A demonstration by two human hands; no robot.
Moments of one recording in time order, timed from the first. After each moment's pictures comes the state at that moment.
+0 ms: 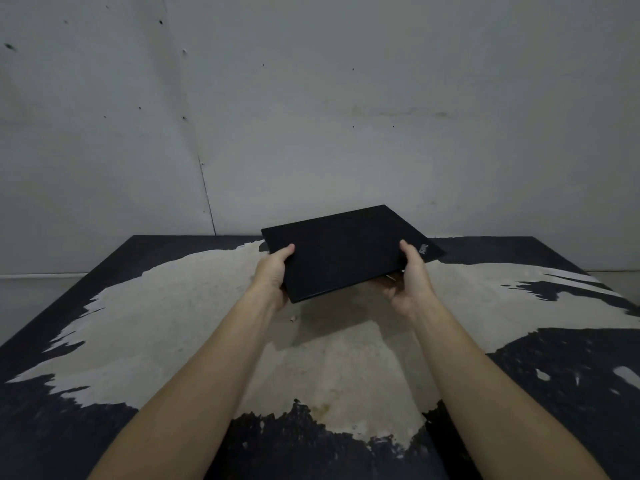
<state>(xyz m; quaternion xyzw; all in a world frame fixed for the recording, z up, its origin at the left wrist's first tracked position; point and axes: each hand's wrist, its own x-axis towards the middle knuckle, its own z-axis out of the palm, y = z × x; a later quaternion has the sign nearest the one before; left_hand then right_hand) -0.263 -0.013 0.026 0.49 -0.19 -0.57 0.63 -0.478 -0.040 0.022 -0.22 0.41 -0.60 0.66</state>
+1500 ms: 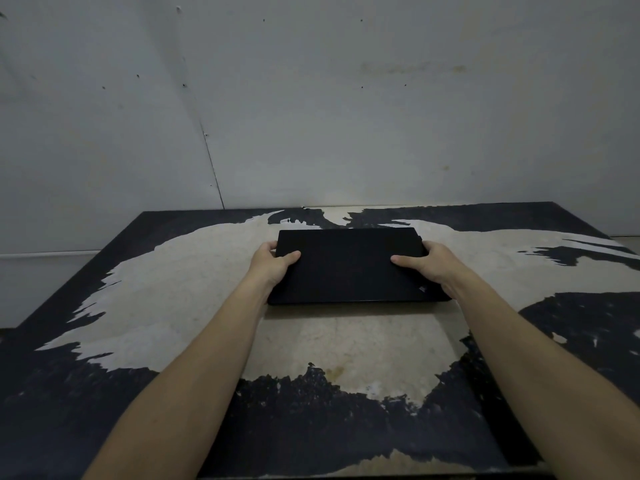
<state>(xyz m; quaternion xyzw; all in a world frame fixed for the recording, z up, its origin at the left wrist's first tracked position) -0.217 -0.019 -0.037 0.65 -0.37 -0.41 0.52 -0.533 -0.060 -0.024 -0.54 0.61 -0.35 0.47</state>
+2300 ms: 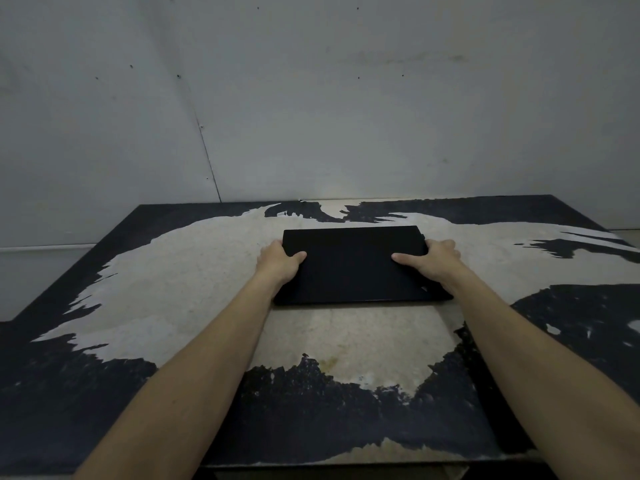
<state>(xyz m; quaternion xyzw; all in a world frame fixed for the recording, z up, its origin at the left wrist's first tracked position) -0.213 -0.057 -0.079 0.75 -0.45 -0.31 0.37 -0.541 -0.060 -0.030 -0.59 0.72 -0.23 0.29</state>
